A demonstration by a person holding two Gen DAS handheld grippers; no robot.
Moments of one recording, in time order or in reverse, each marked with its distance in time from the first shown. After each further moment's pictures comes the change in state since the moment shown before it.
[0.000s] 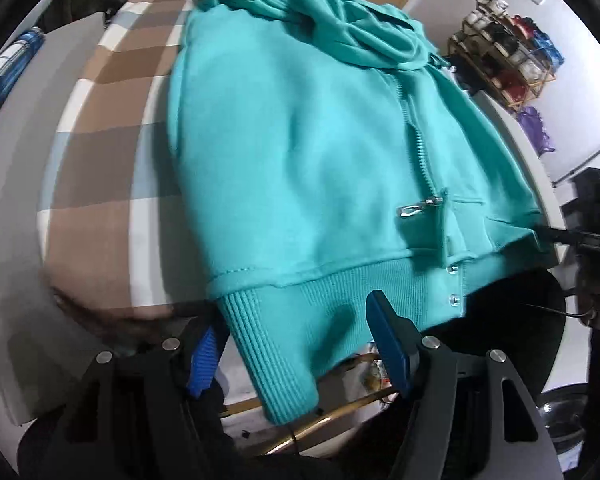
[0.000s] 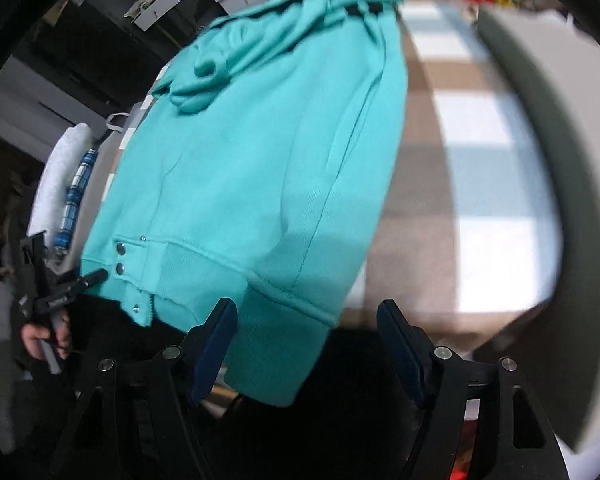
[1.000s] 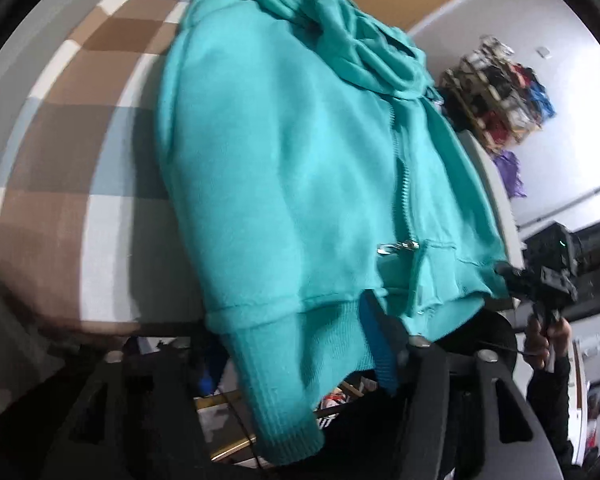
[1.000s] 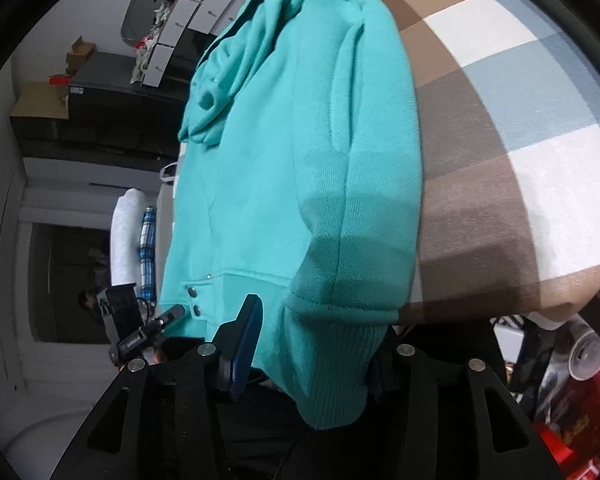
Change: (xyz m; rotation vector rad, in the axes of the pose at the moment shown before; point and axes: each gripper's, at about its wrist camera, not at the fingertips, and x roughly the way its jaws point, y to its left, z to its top) left arm 0.004 0.023 0.004 -0.154 -0.025 -0.172; right arm 0.008 -0.030 -0.008 0.241 0.003 0.330
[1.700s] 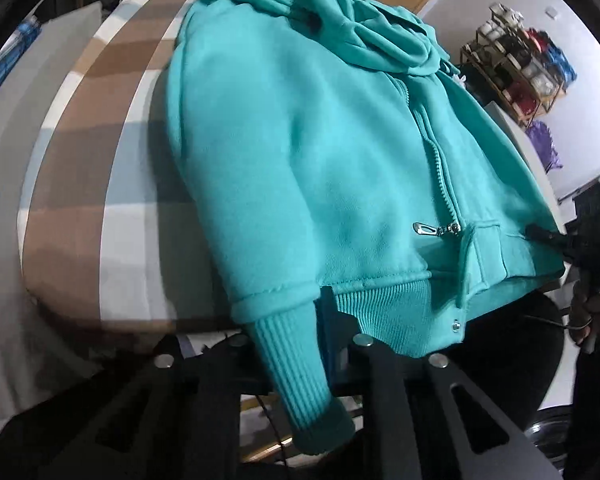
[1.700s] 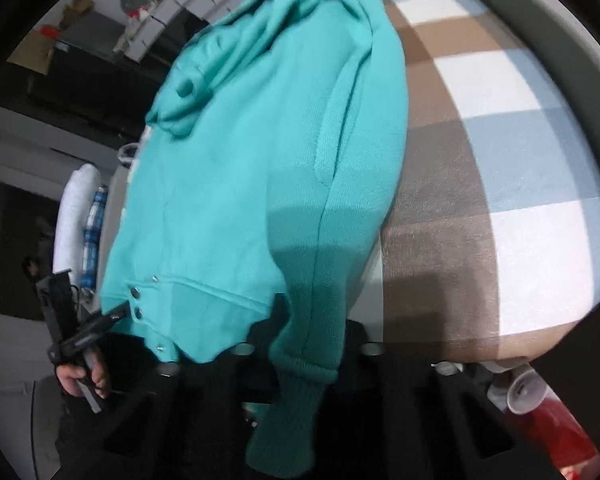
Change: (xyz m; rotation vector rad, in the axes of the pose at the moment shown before) left arm 0.010 -0.024 -0.007 0.090 0.001 0.163; right arm -0.004 0.016 0.005 -0.152 -0.103 -0.171
